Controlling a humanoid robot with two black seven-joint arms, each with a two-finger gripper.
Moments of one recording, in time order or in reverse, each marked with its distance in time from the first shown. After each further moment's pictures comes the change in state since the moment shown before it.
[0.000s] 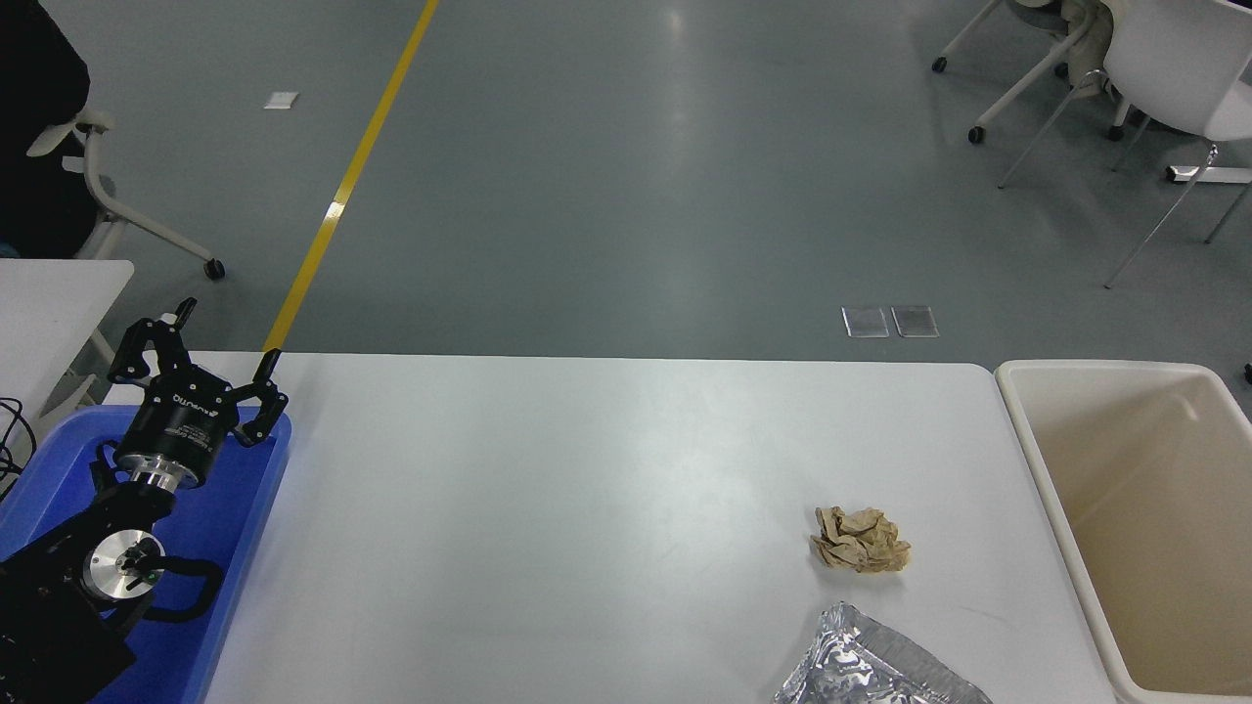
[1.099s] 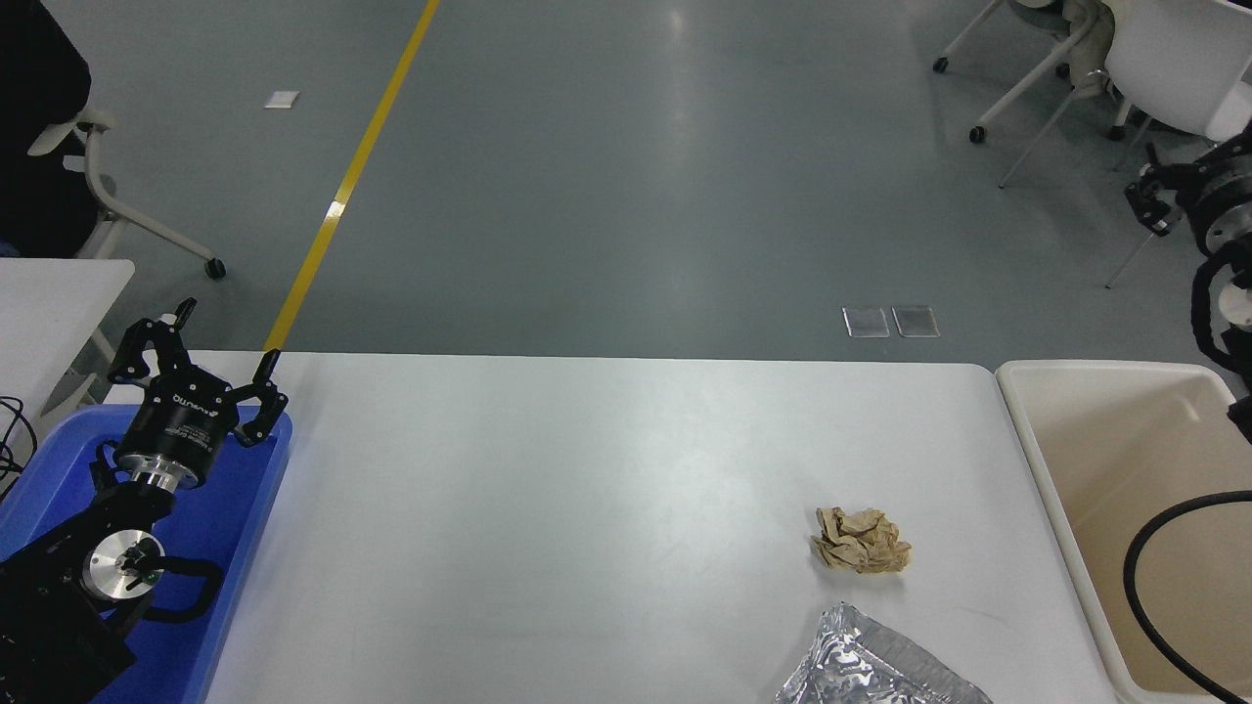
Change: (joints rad) left arm 0.000 0.000 0.000 0.000 0.000 0.000 0.000; right arm -0.032 0.092 0.705 0.469 0.027 0.008 0.201
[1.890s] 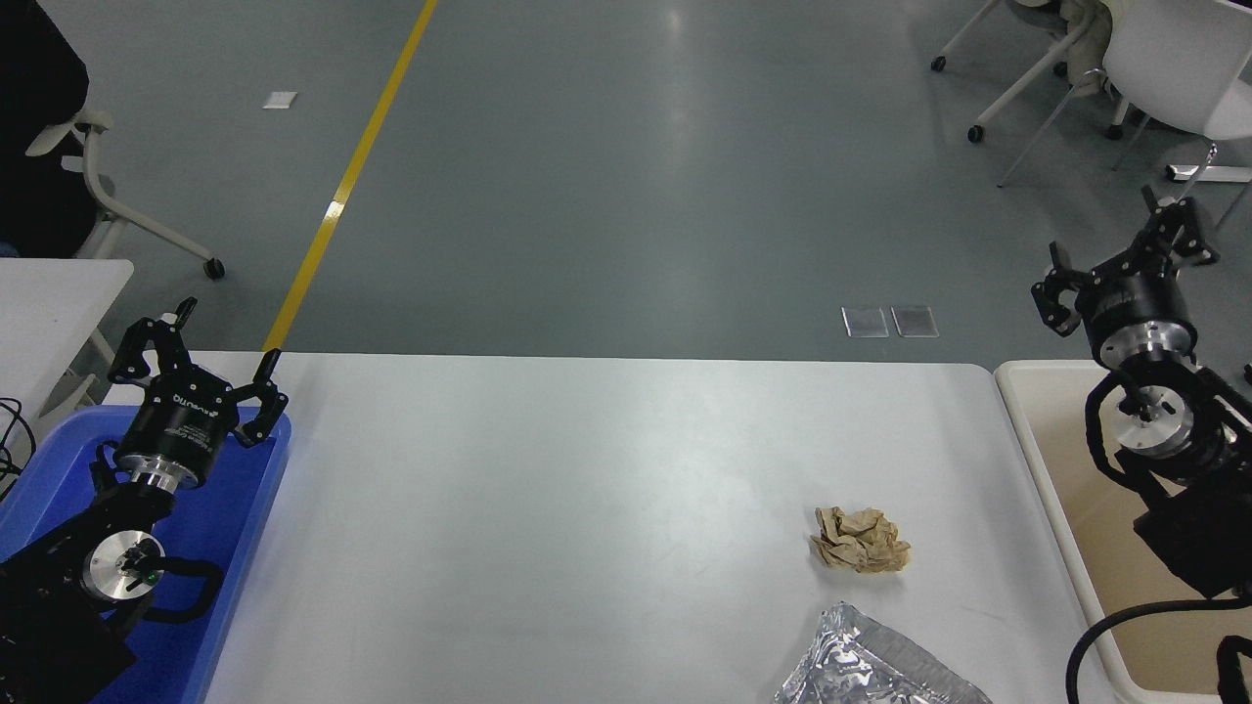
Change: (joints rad) left arm 0.000 0.000 0.000 0.000 0.000 0.000 0.000; right arm -0.264 0.120 0.004 0.044 -0.014 0.070 0.184
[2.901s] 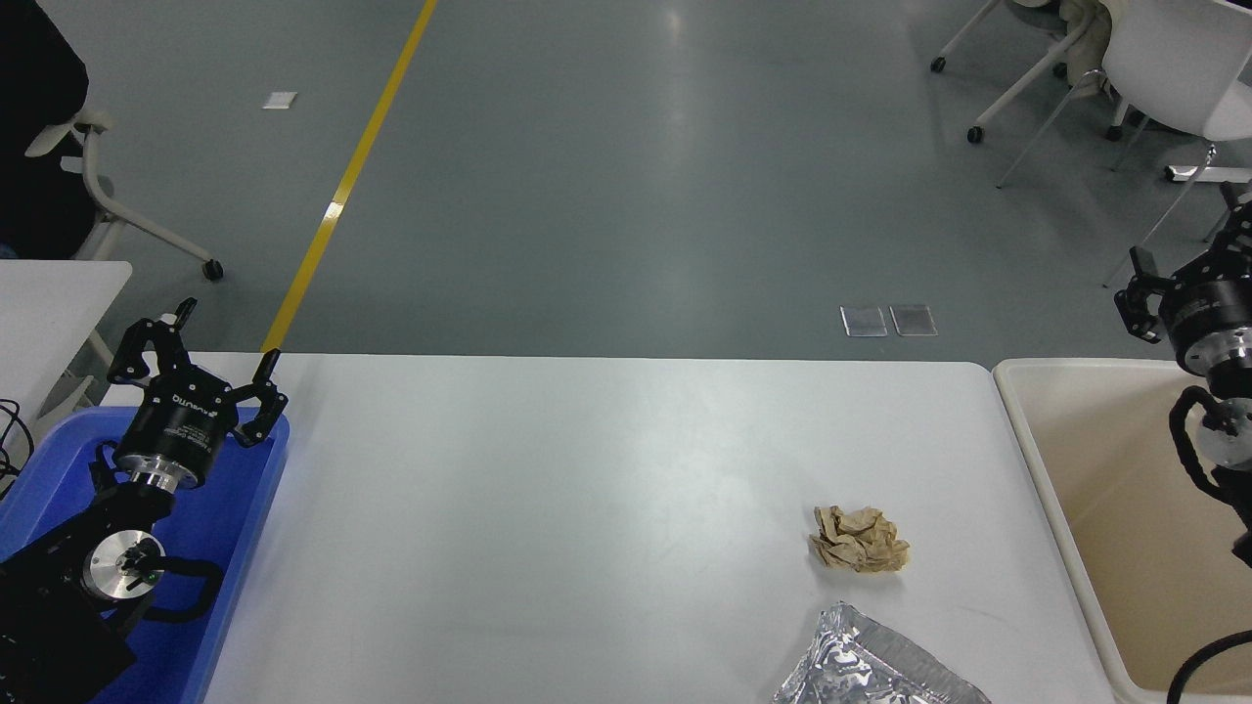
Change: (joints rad) left arm 0.000 0.000 0.000 0.000 0.000 0.000 0.000; right arm 0.078 -0.249 -0.260 -0.008 0.016 0.035 0.017
